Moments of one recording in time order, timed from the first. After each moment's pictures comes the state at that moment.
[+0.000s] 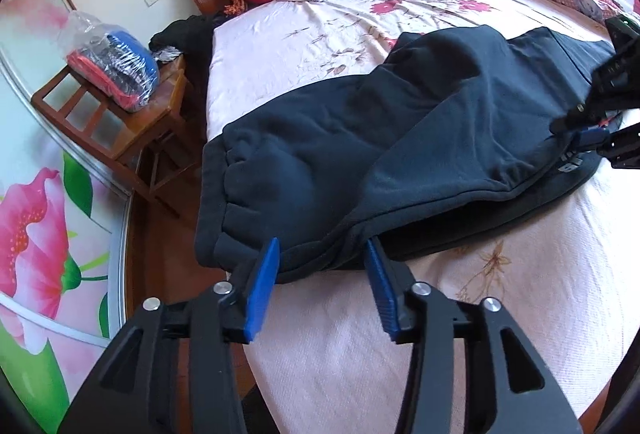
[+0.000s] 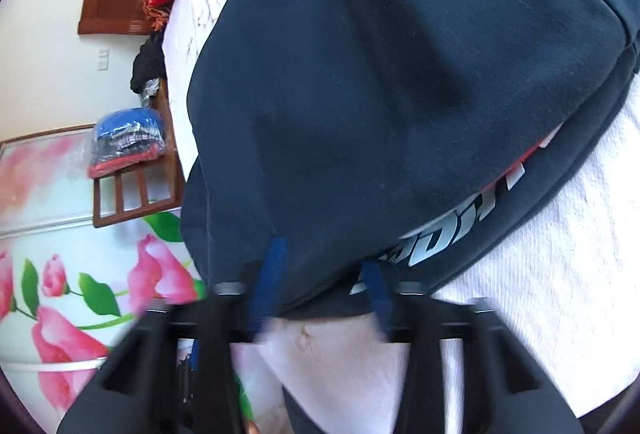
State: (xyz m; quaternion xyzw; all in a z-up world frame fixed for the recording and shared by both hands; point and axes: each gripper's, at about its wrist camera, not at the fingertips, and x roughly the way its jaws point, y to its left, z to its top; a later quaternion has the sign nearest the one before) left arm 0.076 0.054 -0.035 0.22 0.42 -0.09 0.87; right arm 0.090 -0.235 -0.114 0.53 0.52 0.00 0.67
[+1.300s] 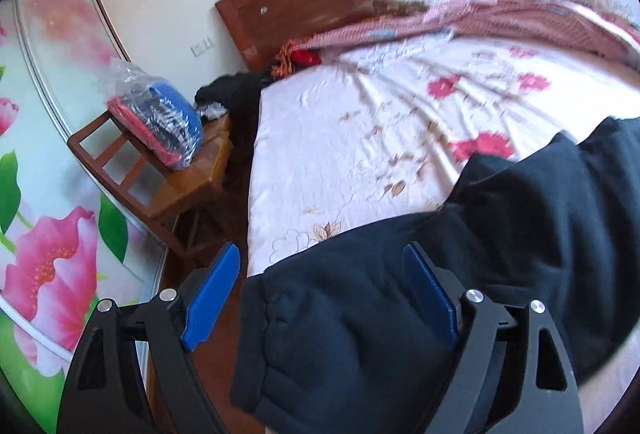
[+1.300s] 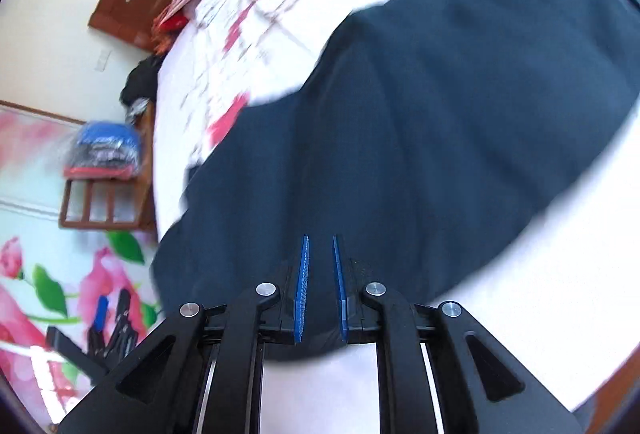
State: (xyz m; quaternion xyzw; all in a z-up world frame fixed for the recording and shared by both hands) left arm 0.173 0.020 -0.007 0.23 0.32 -0.03 0.92; right arm 0.107 -0.346 -0.075 0.43 0.50 -0.09 0.75
